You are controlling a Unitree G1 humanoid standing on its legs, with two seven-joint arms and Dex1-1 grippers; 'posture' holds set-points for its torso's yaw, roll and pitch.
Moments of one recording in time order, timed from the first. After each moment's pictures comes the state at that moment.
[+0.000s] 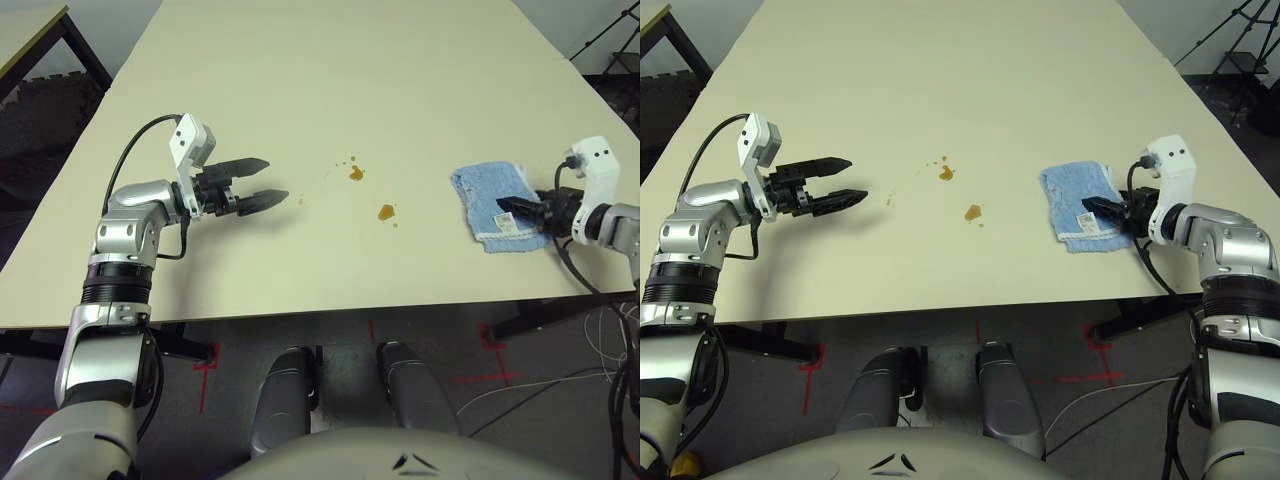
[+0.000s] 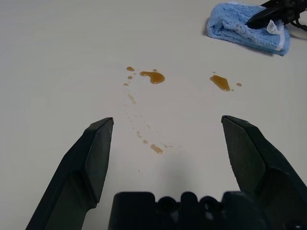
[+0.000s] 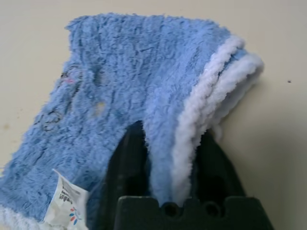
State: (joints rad) left arm -0.62 0.62 0.06 0.41 -0.35 0.30 -1.20; right arm -0.52 -0.74 -0.15 0.51 0.29 0.62 0.89
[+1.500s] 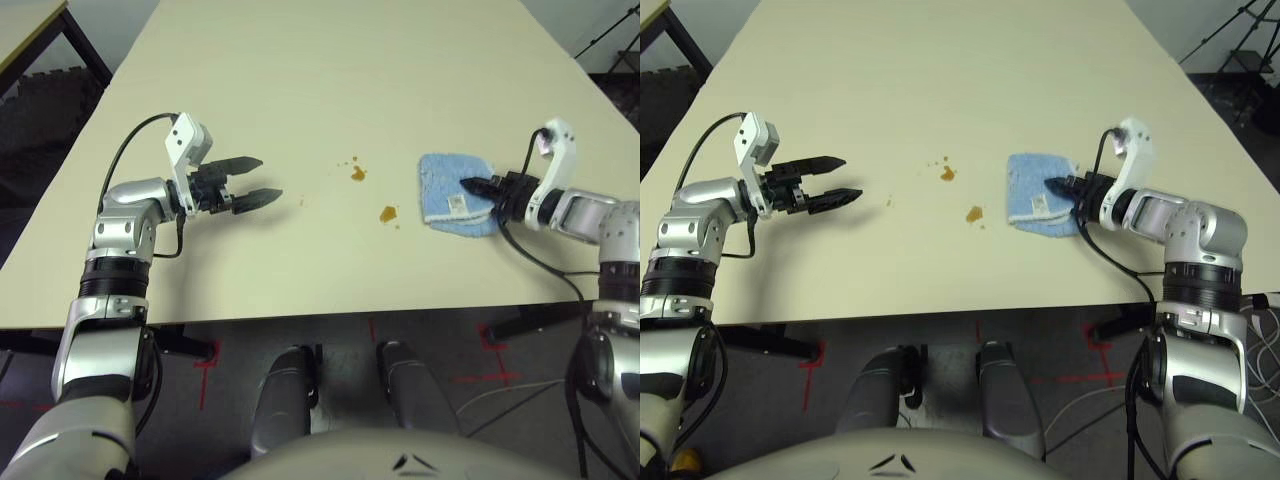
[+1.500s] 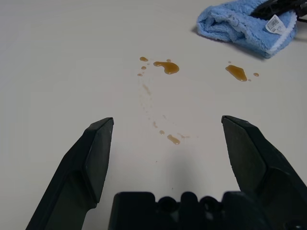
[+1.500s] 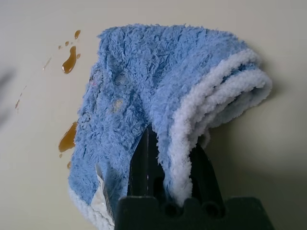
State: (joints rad) left arm -0.65 0.63 0.05 0.49 -0.31 0.24 -1.22; right arm -0.53 -0.51 -0.29 0.20 0.60 1.12 0.53
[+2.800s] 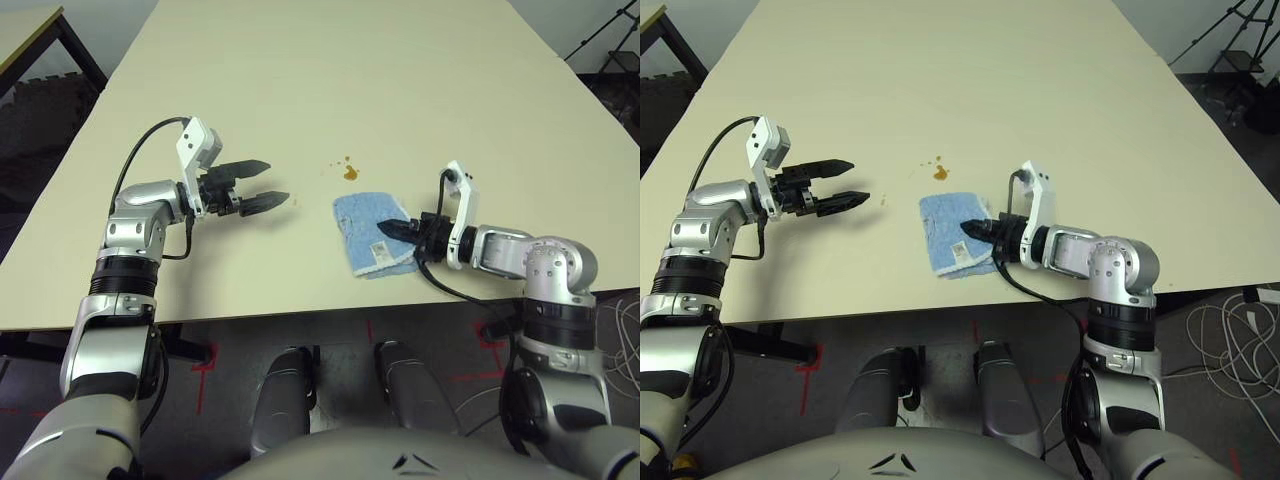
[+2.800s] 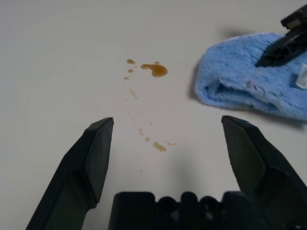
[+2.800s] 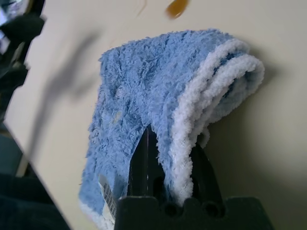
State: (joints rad) left arm -0.66 0.61 0.03 0.52 -0.31 0.22 -1.22; right arm -0.52 -0.26 -0.29 0.00 0.69 1.30 0.39
